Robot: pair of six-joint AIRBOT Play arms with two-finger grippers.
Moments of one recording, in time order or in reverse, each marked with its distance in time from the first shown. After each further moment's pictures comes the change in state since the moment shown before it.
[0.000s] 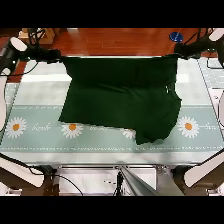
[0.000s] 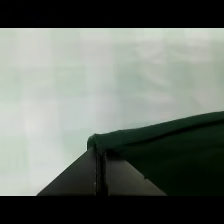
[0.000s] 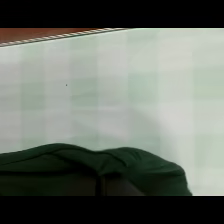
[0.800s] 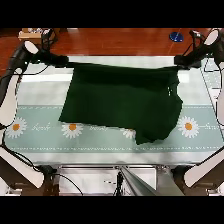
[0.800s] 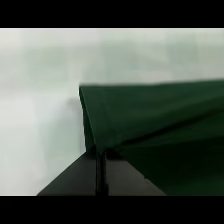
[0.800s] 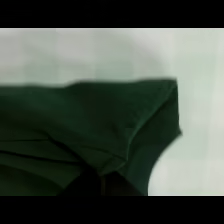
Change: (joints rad) left arm -0.034 -0.104 0.108 0.018 -0.175 0.029; right arm 0.001 -0.017 0.000 -0.142 0.303 0.008
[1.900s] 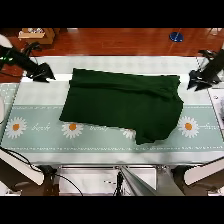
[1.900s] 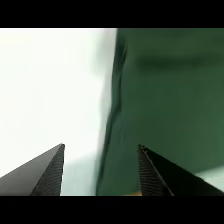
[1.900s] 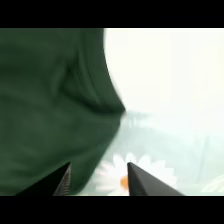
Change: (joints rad) left arm 0.204 0.013 0.064 -0.023 -0.671 -0.099; right arm -0.159 0.164 -0.219 -0.007 0.335 -0.060
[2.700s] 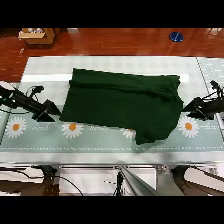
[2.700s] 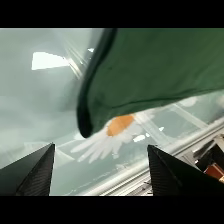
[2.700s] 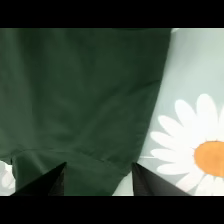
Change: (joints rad) left arm 0.100 0.323 -0.877 -0.108 0.197 0.106; right arm -0.250 0.439 -0.824 0.392 -0.336 -0.188
